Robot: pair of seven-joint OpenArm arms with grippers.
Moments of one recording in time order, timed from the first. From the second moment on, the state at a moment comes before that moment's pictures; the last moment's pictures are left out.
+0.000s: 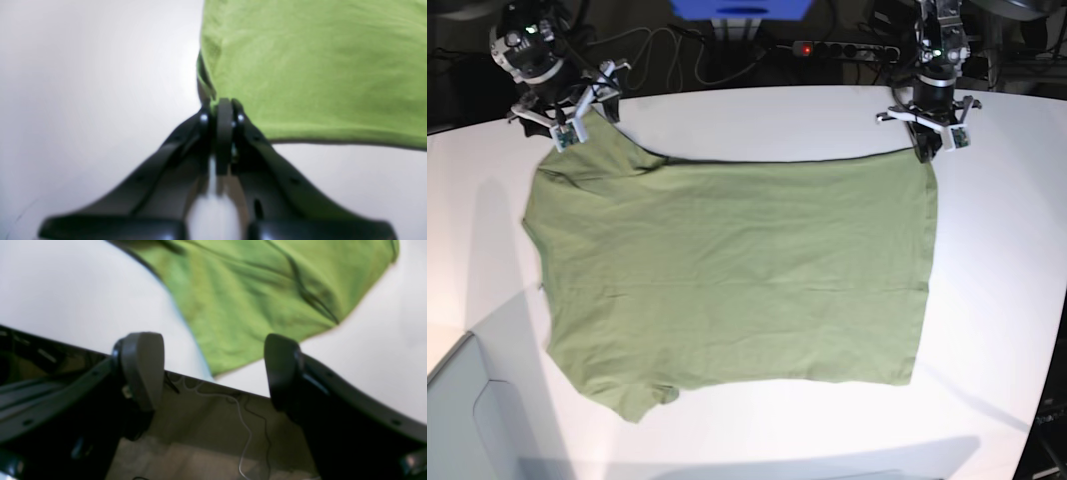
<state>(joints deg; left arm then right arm) 35.1 -11.0 -16.3 92.0 -19.3 -5.5 5.4 -39.8 7.4 13.9 120.1 6.8 27.2 -43.3</state>
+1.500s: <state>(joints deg) 44.1 -11.0 -16.7 98.2 -18.8 -5.3 6.2 -42.4 9.4 21.7 118.9 7.2 27.3 -37.7</state>
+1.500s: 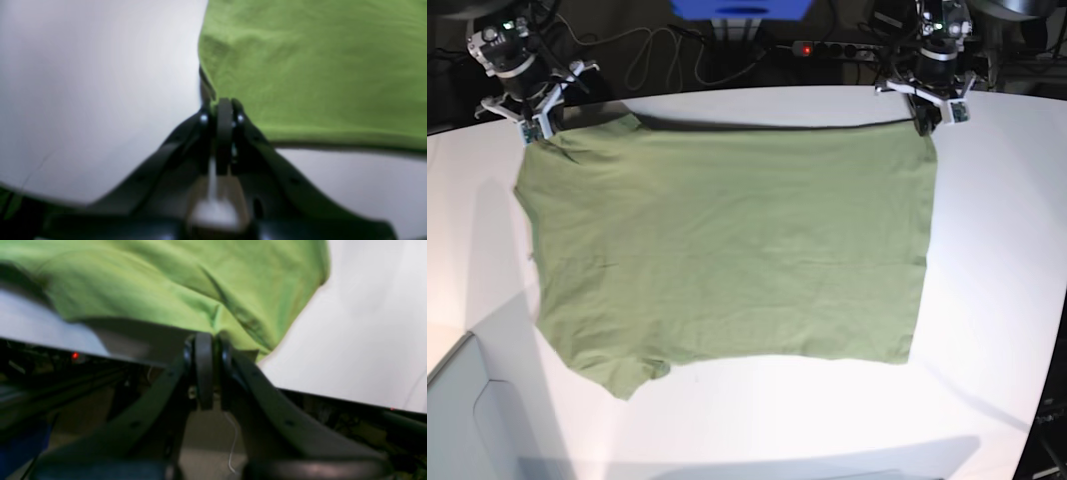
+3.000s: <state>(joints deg) 23.6 -11.2 -21.4 90.6 -18.7 -5.5 6.9 -16.1 9.3 15.1 106.7 7.2 27.9 -43.4</state>
